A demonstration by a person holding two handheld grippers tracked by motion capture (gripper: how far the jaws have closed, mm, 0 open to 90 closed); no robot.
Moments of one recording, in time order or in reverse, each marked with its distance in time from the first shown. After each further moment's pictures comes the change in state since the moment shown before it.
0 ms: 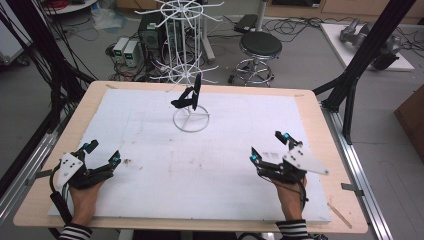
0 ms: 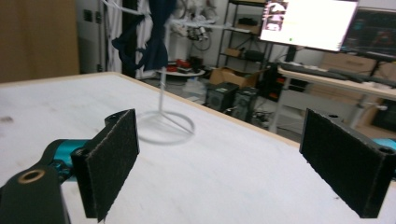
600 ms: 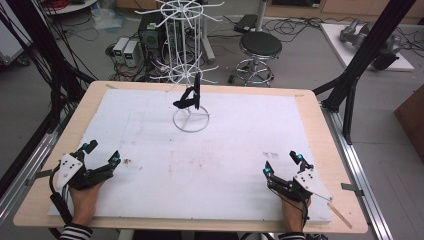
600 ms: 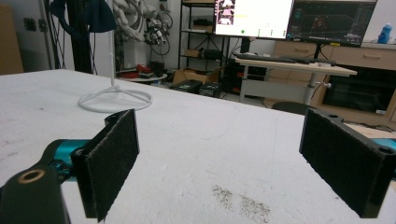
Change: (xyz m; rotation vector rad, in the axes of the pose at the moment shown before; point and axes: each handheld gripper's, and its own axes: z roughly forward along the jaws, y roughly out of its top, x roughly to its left) left arm -0.001 0.000 -0.001 -0.013 0.010 0.005; right arm -0.009 -0.073 -0.022 -0.032 -0.178 0.084
